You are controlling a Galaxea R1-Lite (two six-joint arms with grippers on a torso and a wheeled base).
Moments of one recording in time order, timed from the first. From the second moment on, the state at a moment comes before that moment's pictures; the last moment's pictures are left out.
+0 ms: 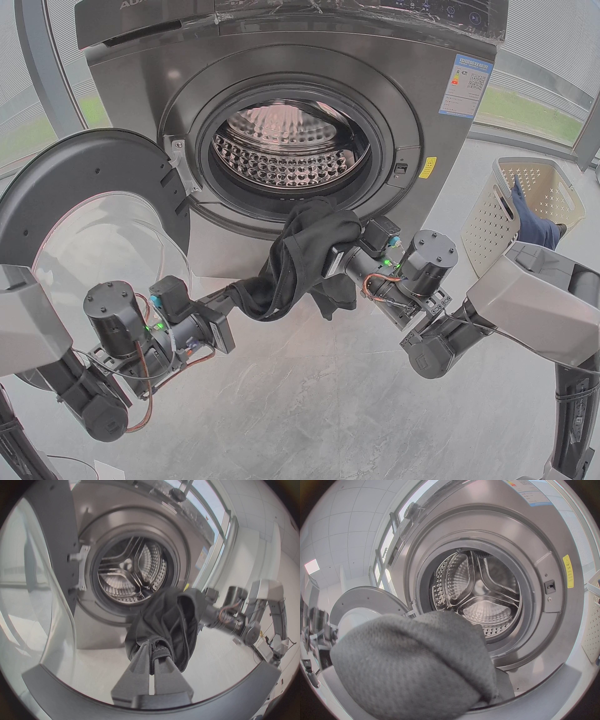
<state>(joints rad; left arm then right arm) -0.49 1.90 -0.38 -1.53 -0.09 -0.11 0.62 2.30 -1.12 -1.51 0.03 0.12</state>
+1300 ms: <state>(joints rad) -0.55 2.11 -0.54 -1.55 -0.22 -0.03 0.67 2.27 -1.14 -1.50 0.03 0.12</state>
